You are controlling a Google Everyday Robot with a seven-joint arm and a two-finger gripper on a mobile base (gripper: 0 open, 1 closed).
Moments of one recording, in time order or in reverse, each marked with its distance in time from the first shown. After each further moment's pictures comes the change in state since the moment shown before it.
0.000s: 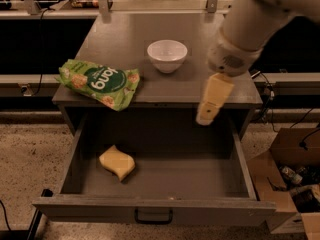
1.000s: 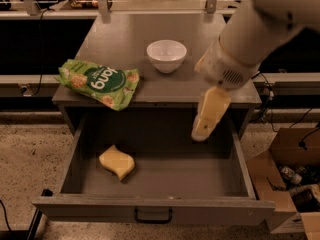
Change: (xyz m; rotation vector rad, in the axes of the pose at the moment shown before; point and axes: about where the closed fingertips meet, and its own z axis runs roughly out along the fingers) arm -0.026 0.035 0.006 -0.022 -0.105 -0.124
